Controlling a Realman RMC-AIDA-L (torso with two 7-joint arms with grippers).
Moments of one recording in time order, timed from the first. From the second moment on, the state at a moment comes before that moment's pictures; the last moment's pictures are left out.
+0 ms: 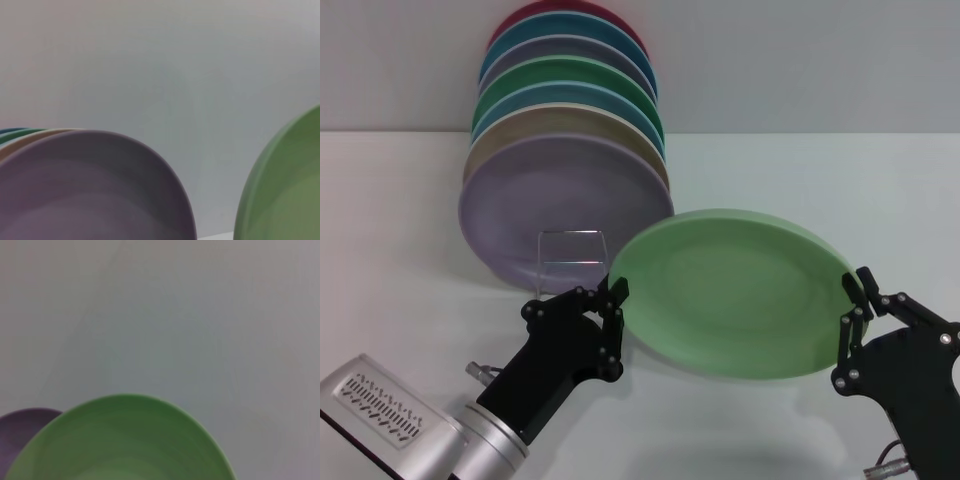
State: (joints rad) left arm -0.28 -2.08 -0.39 -0.57 2.36 1.15 0.00; right arm 0.06 2.09 0.24 0.62 -2.08 -1.58 -0.71
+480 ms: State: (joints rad) left arm -0.27 -2.08 -0.39 -0.58 2.36 1.17 0.04; right arm 0.07 2.08 0.19 0.57 -2.09 -1.67 -0.61
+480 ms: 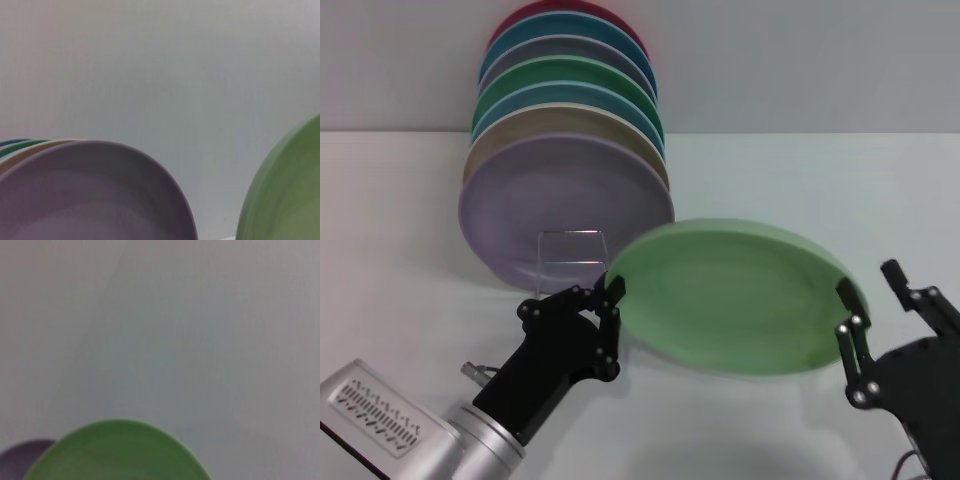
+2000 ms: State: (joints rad) left arm -0.24 -2.07 -0.65 -0.57 2.36 1.42 0.04; right arm 0.14 2.08 0.11 0.33 -2.04 -1.71 -0.33
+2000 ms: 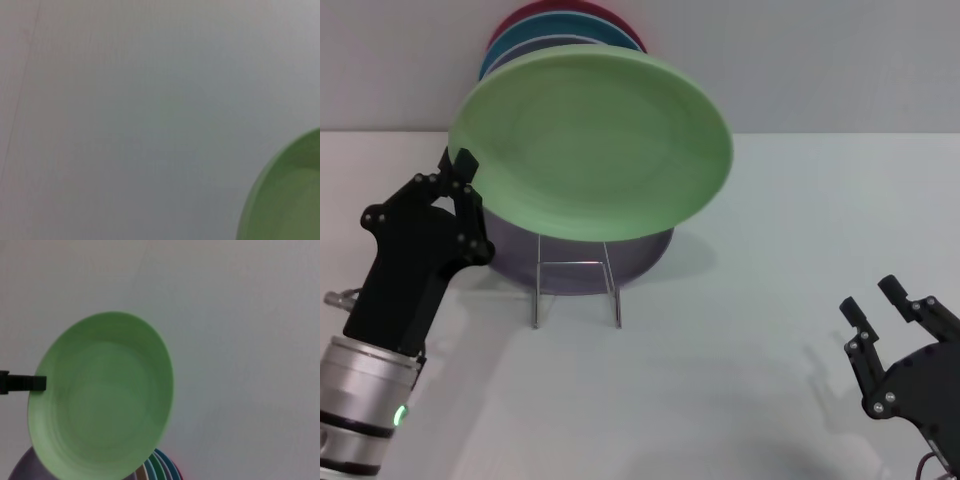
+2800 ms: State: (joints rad) left arm -0.27 -2.07 -0.67 -0.42 2.36 1.40 0.00; right arm 0.15 2.08 0.16 0.33 -2.04 -1.71 -0.33
